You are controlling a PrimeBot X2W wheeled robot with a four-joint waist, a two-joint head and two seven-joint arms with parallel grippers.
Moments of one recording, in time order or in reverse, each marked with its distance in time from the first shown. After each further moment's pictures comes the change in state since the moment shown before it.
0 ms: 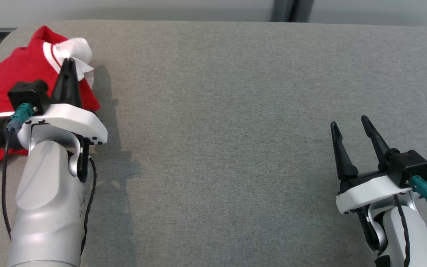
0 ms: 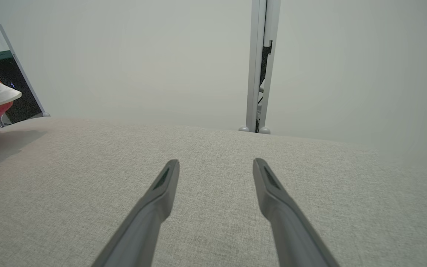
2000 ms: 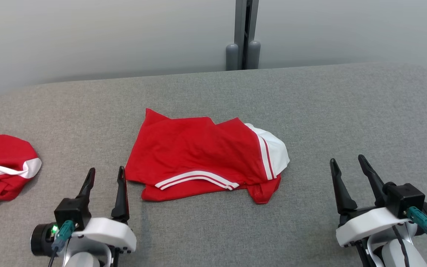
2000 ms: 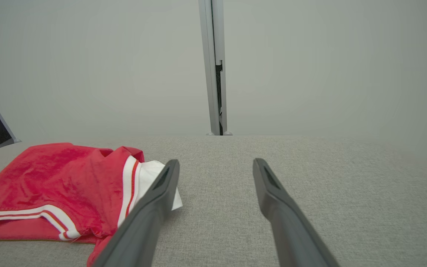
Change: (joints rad) left arm 0.563 0.017 -0.293 -0.394 -0.205 0.167 0.000; right arm 0.128 0.018 -0.002 0.023 0.058 0.000 0.000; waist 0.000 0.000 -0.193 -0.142
